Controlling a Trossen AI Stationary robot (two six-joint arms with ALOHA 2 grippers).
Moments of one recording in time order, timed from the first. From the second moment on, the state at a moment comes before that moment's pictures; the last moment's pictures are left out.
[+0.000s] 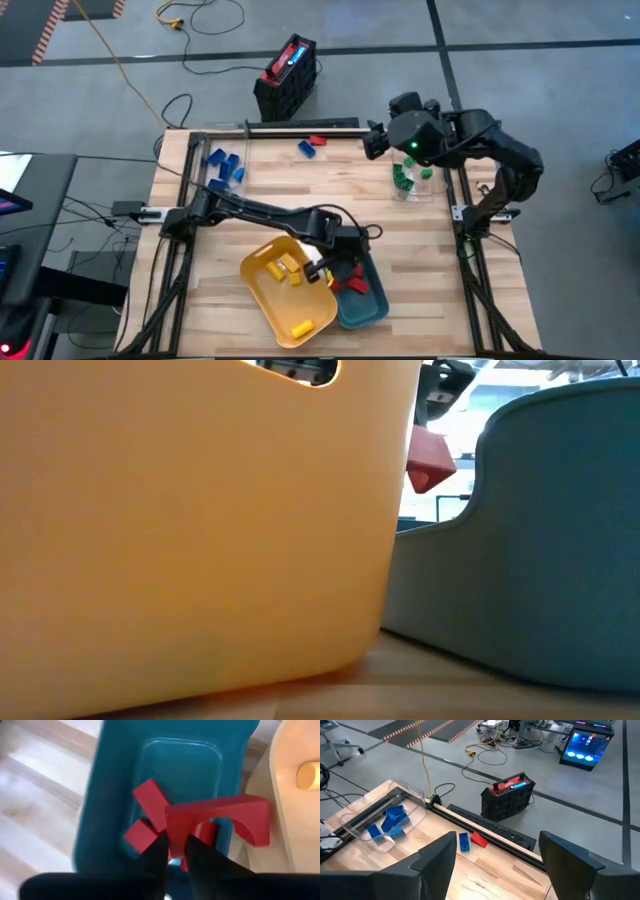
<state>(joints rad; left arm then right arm) -0.18 2.19 2.03 -0.91 0.21 0.90 0.00 1.63 2.26 -1.39 0.87 0.66</state>
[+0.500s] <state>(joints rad) -0.14 2.19 2.05 -1.03 0.07 0.37 0.01 1.64 2.26 -1.42 0.88 0.67</state>
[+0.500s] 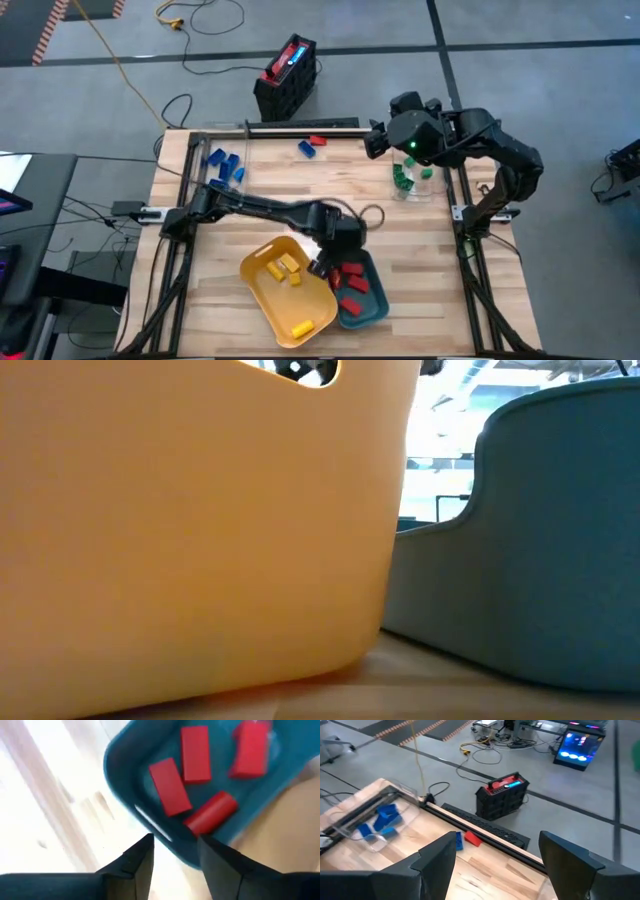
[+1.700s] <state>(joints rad) 0.25 1.42 1.15 -0.44 -0.15 -0.18 -0.59 1.79 1.80 -0.89 0.04 -0.11</state>
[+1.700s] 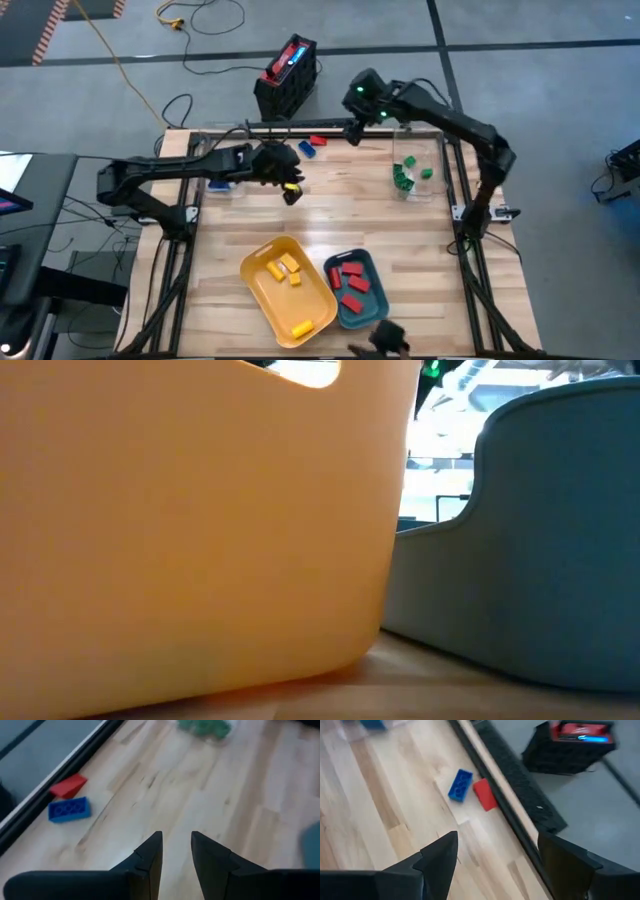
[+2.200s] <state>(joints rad) 0.56 1.65 1.21 -0.40 0.09 -0.18 -0.64 1.93 1.84 -0.83 -0.10 -0.13</state>
